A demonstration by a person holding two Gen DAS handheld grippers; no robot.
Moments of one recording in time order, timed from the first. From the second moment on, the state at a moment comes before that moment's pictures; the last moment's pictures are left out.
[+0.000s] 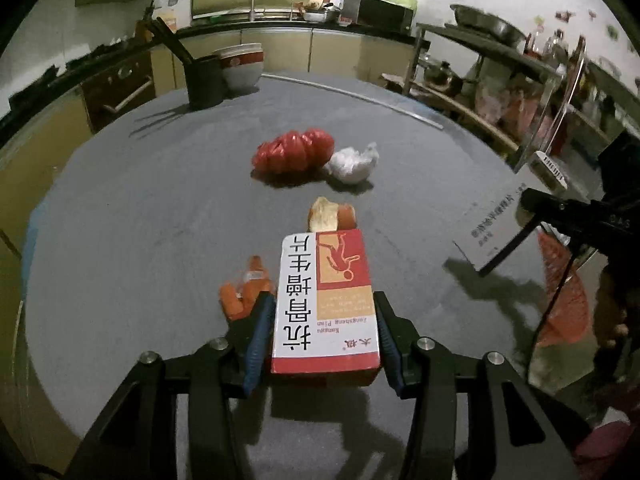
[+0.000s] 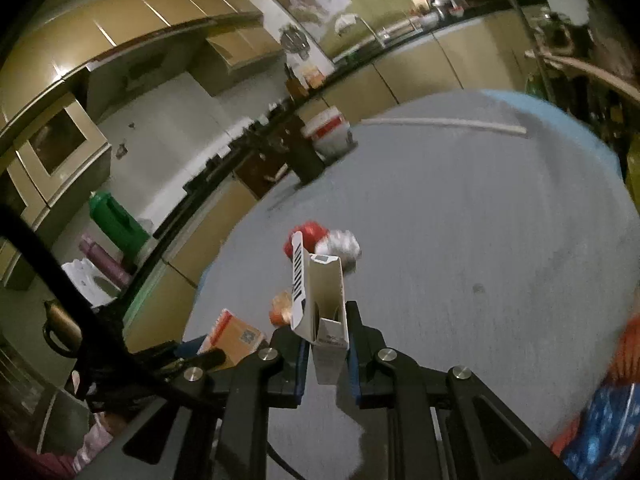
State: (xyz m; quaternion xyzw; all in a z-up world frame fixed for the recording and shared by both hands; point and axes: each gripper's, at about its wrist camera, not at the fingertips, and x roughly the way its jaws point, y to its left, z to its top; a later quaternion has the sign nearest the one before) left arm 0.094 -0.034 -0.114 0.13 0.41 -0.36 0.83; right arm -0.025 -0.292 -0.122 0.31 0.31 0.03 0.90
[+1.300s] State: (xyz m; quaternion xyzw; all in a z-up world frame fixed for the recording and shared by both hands) left arm 0.164 -0.027 -0.140 0.19 0.43 -0.29 0.83; right arm -0.052 -0.286 -0.133 0.25 0.33 0.01 0.91
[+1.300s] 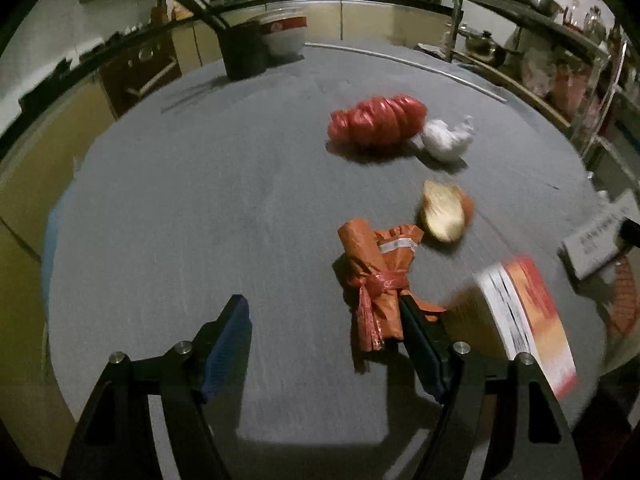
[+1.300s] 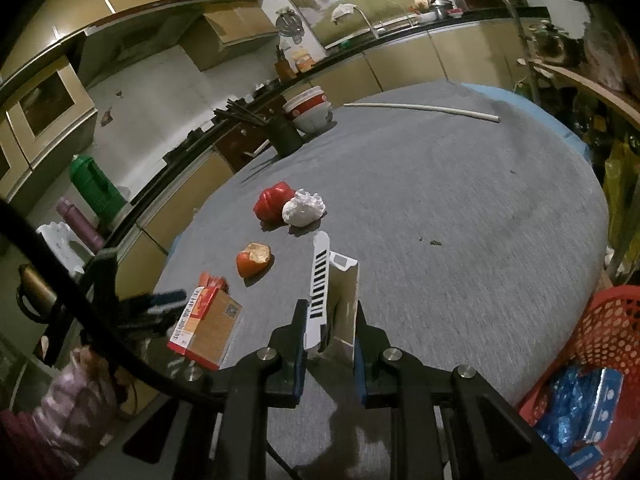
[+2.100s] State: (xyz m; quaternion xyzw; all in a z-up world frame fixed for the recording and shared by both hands) left arm 0.088 -0.060 -0.114 0.09 0.50 -0.30 0.81; right arm -0.066 -0.292 -0.133 0.28 0.35 0.01 0.89
